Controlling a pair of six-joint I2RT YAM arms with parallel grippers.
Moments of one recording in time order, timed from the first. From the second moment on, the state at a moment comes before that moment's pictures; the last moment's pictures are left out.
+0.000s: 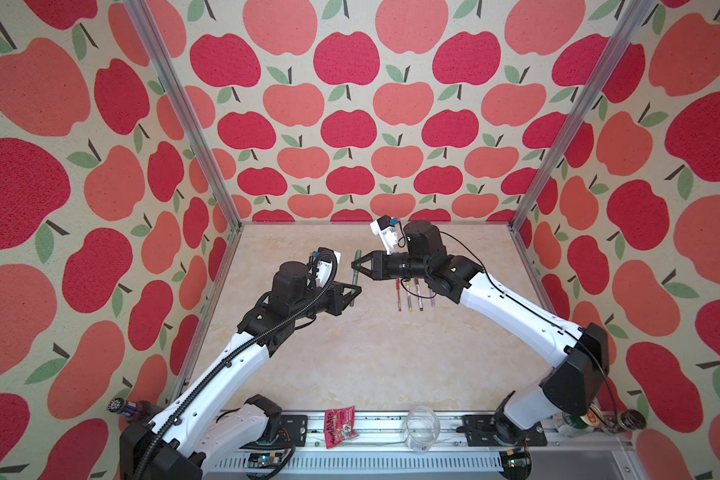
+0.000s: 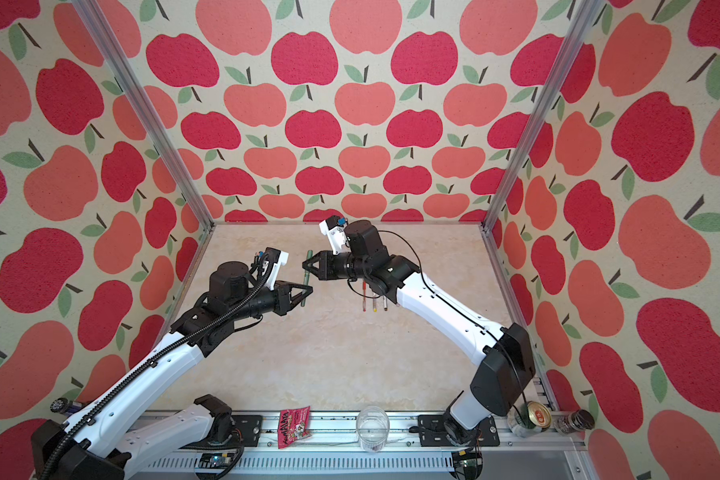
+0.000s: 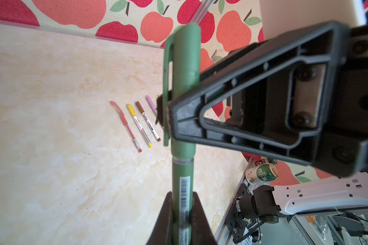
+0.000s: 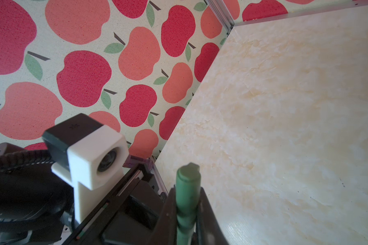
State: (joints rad) left arm -0.48 1.02 0.90 -0.28 0.51 -0.43; right arm 0.84 1.57 1.47 -0.31 -0.46 0.63
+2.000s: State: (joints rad) left arm -0.34 1.08 0.87 -0.13 0.60 -0.45; right arm 0.85 1.61 1.49 -0.25 -0.42 0.69
